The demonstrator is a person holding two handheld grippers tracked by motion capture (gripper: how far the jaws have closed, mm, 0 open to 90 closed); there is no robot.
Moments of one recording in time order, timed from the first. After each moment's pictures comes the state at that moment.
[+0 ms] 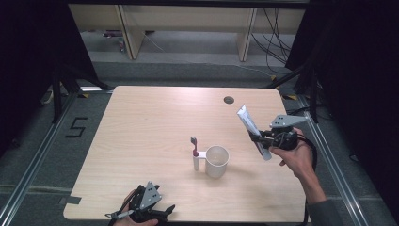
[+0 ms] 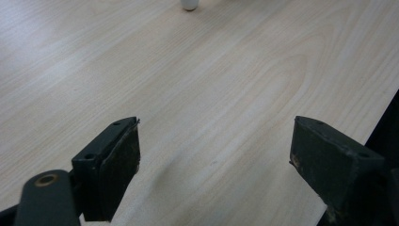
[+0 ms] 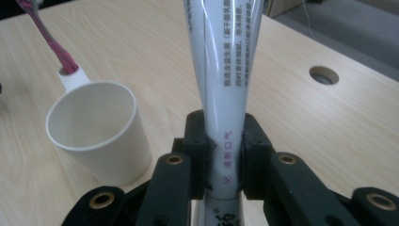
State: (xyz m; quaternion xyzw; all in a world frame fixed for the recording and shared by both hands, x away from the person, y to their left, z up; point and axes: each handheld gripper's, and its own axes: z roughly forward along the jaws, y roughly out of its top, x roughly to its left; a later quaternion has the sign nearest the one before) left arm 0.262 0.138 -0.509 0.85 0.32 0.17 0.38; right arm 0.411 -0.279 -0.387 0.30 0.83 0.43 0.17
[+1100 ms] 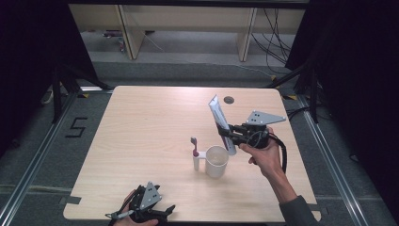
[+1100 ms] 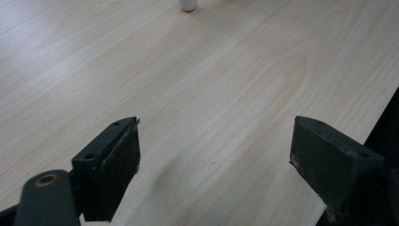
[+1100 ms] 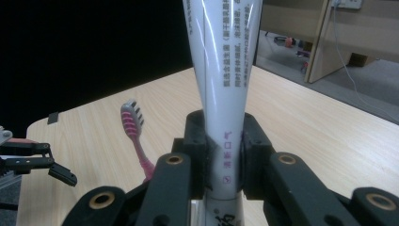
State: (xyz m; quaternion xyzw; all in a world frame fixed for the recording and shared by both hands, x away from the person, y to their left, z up) left arm 0.261 0.138 -0.509 0.85 0.32 0.17 0.39; right arm 0.408 -0.199 -0.380 0.26 0.77 0.57 0.13
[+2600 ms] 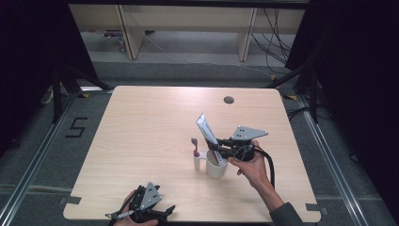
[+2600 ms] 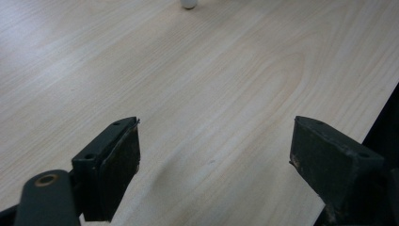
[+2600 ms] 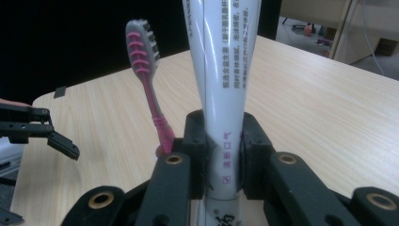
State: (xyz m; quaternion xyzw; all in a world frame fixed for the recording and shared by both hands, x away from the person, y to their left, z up) left arm 0.262 0.139 -0.509 0.85 0.32 0.18 0.38; right arm 0.402 -0.177 -0.435 0.24 0.79 0.55 0.10
